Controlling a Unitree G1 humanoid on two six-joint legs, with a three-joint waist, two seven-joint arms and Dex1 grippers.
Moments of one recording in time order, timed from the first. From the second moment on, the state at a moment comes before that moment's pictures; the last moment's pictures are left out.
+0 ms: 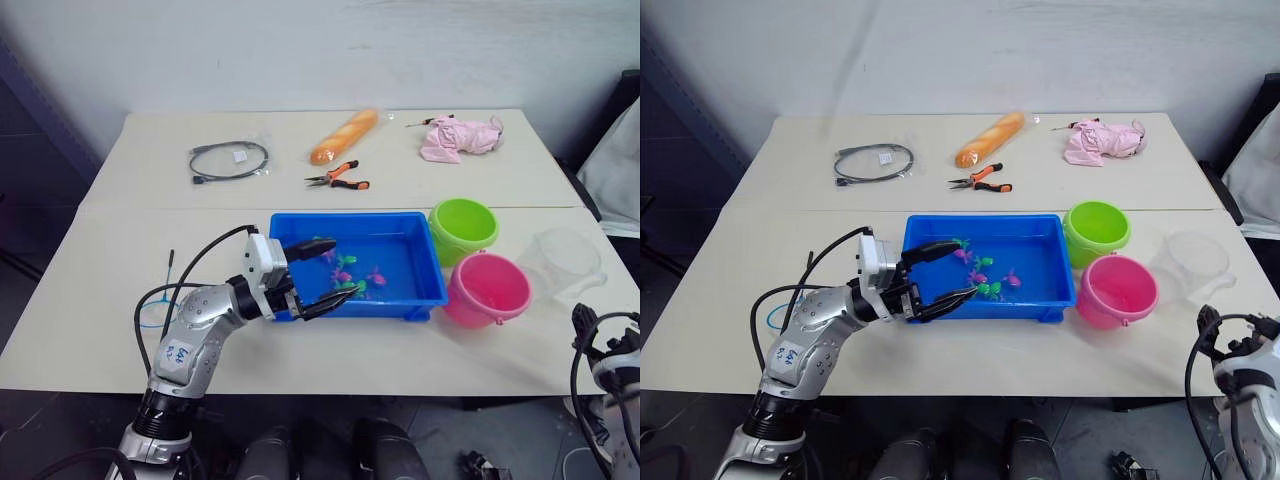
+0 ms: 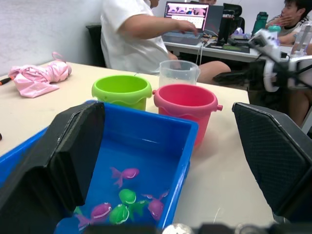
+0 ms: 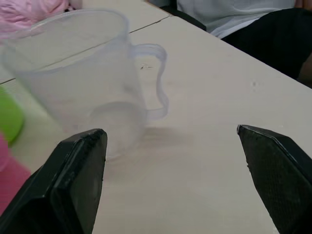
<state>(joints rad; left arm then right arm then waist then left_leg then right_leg) -0.29 0.33 -0.09 -0.21 -0.45 0.22 -0.82 0.23 -0.34 -0.73 -0.32 0.63 0.43 0.13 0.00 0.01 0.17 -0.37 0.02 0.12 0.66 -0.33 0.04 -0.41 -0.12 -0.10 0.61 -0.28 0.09</state>
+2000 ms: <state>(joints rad) -0.38 0.59 0.28 0.29 -0.26 0.79 -0.22 0.20 -0.68 -0.37 -0.64 0.62 0.20 0.77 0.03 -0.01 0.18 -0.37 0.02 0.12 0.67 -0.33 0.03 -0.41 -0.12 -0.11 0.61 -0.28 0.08</state>
